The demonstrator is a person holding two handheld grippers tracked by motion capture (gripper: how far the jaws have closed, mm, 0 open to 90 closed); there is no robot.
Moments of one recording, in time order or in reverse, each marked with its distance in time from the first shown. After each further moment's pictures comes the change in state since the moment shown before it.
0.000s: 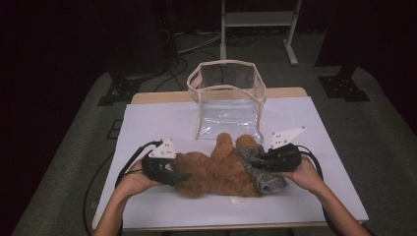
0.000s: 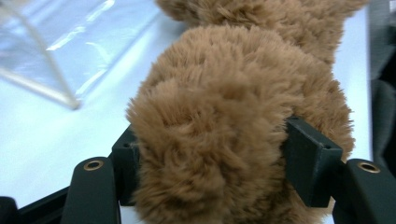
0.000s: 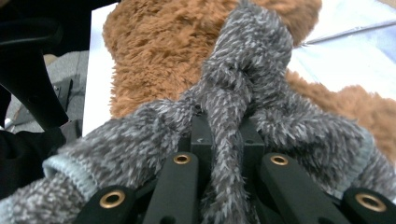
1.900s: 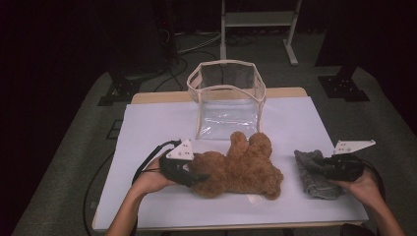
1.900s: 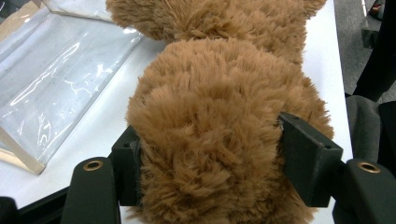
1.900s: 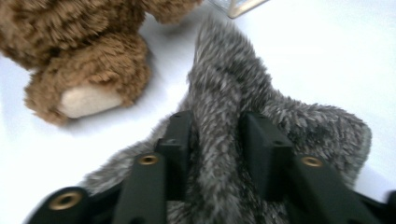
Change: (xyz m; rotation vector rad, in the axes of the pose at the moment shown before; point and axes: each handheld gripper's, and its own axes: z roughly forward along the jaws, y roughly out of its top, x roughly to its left) left arm -0.015 0.032 0.023 -0.047 -0.044 0.078; right arm -0.035 -0.122 -0.113 0.046 -0.306 0.256
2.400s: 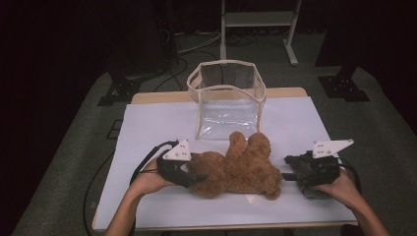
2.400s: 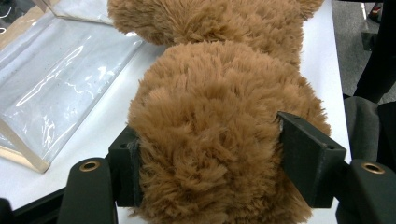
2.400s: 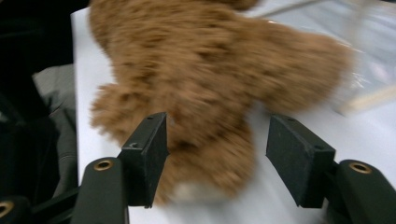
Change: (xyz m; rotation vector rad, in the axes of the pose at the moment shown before) left arm -0.001 -0.003 -0.006 -0.020 0.007 0.006; right arm 0.065 0.049 0.031 -0.109 0.227 -0.199
